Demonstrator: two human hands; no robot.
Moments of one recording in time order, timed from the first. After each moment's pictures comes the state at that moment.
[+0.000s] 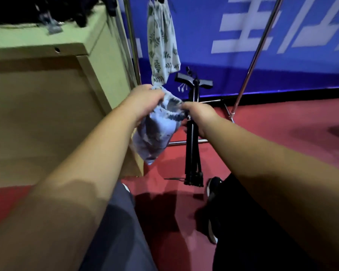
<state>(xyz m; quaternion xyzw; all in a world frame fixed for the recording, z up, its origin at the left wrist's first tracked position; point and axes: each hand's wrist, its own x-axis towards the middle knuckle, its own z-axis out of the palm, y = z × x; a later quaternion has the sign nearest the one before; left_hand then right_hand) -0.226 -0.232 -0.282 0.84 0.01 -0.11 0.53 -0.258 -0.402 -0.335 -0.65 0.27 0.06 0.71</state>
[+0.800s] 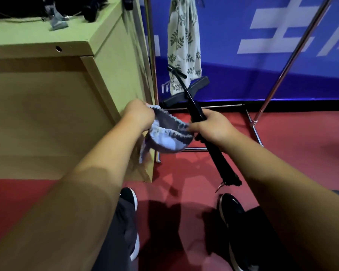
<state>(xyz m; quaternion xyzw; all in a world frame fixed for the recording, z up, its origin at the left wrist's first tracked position) -0.177 -0.202 -0.323 0.91 0.16 -0.04 0.38 -0.228 -0.410 -0.353 -0.83 0.09 0.07 0.54</state>
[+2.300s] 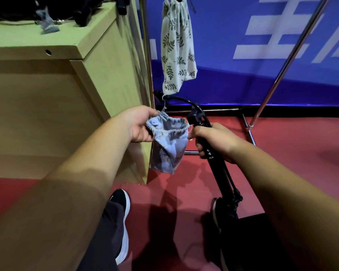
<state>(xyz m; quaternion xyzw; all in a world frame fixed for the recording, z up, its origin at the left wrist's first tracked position) -0.161 -0.220 -0.340 0.64 0.22 -0.33 0.66 -0.248 -0.447 -0.354 -0.73 0.09 0.19 0.65</state>
